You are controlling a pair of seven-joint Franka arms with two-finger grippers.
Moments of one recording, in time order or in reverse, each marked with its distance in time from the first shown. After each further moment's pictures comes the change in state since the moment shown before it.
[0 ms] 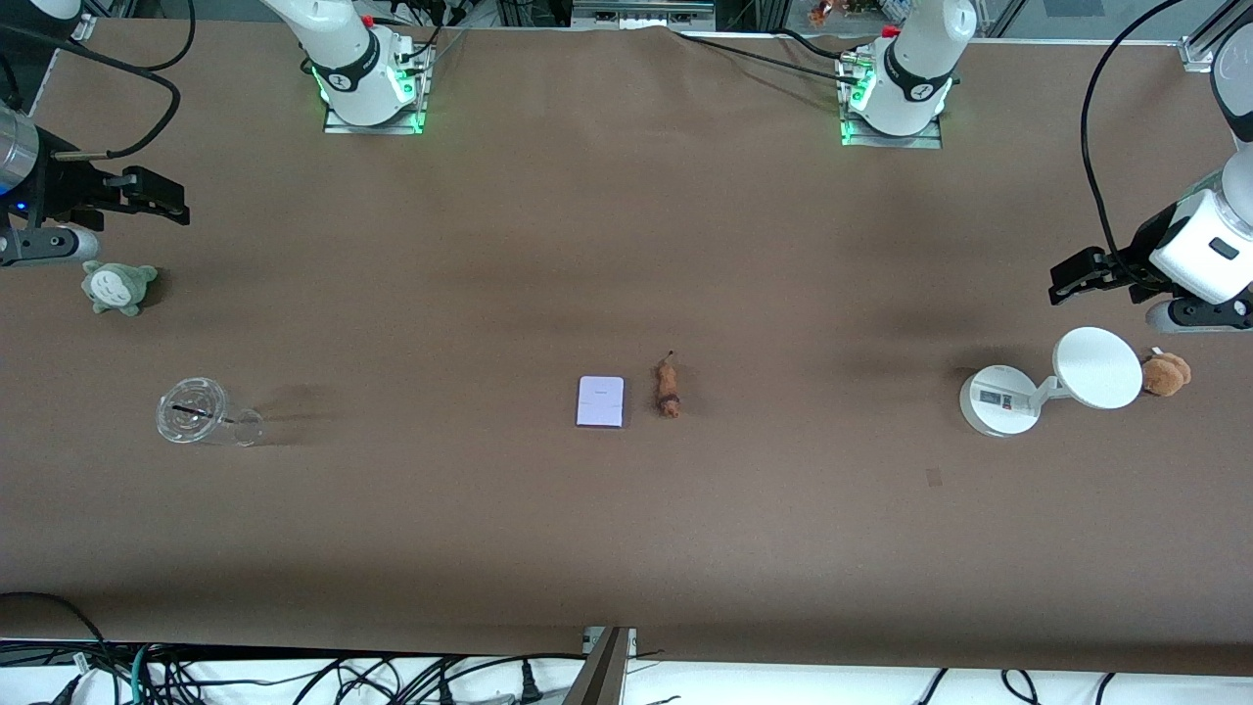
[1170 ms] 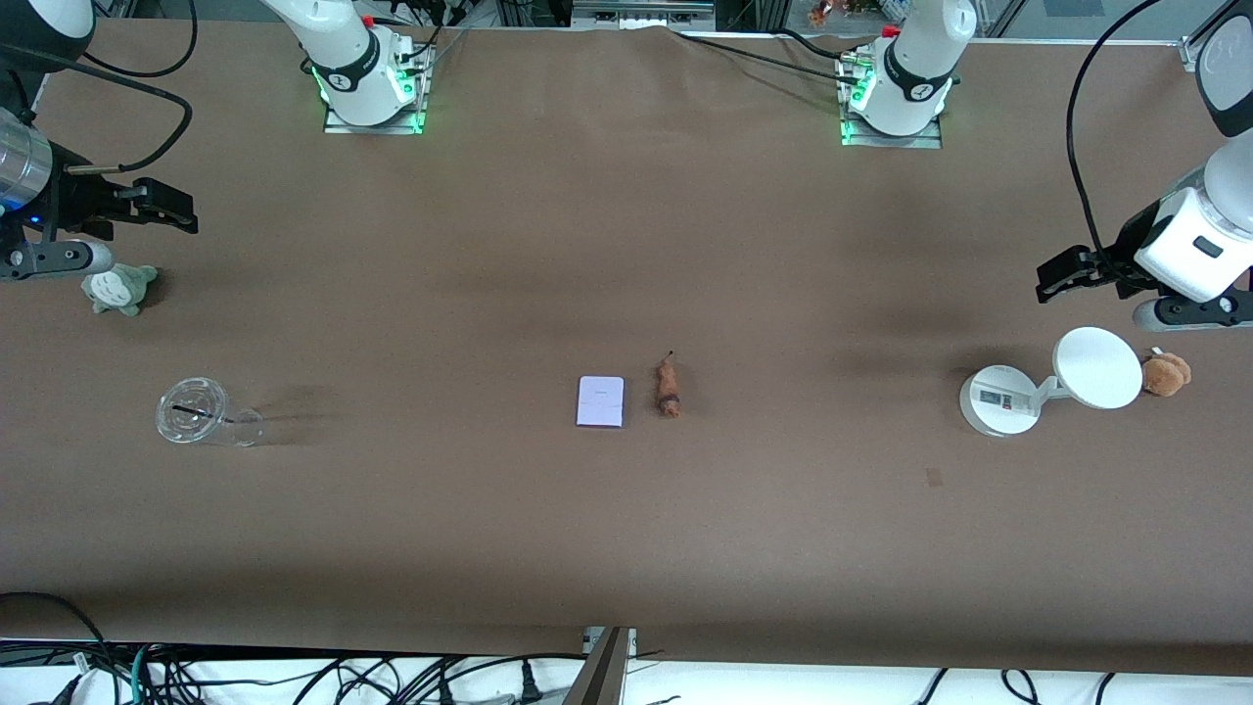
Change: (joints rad) left arm -0.013 0.000 -0.025 0.006 0.000 -0.016 -0.068; right arm 0.000 0.029 0.005 0.010 0.000 0.007 0.000
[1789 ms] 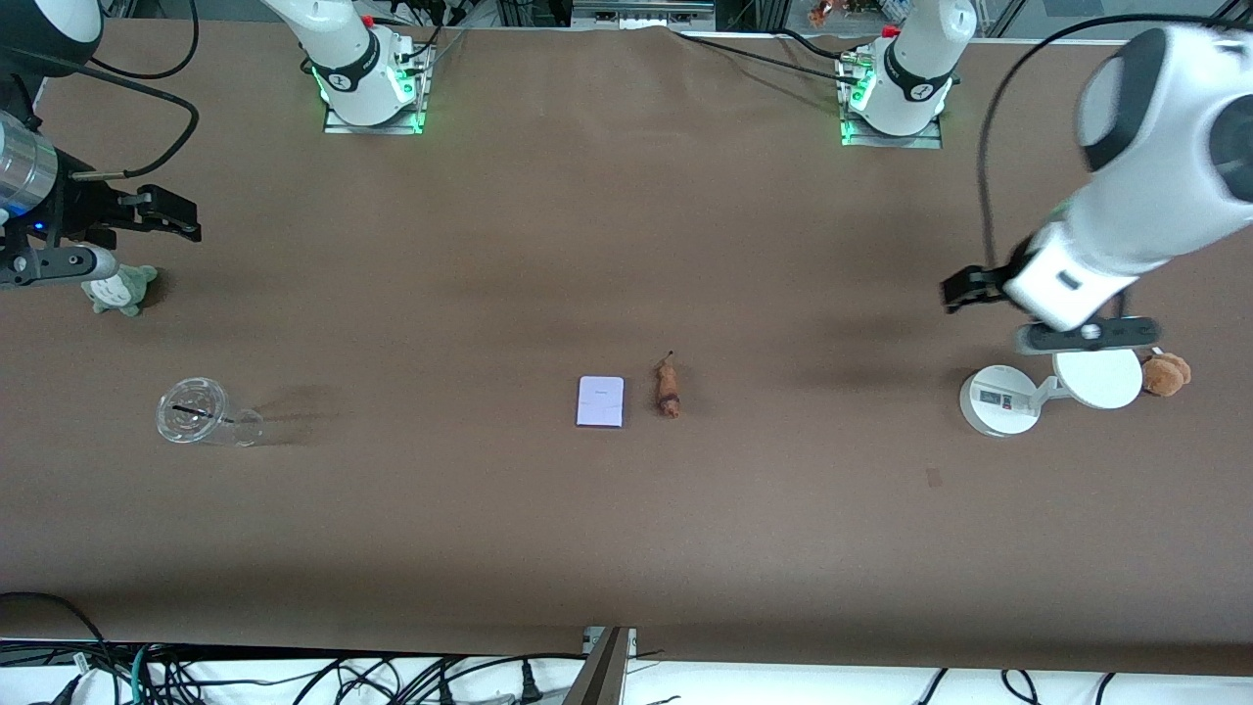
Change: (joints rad) left arm -0.164 0.139 -0.068 0.086 -0.002 -0.020 -0.254; right arm 0.007 0.010 0.010 0.000 0.001 0.038 0.000
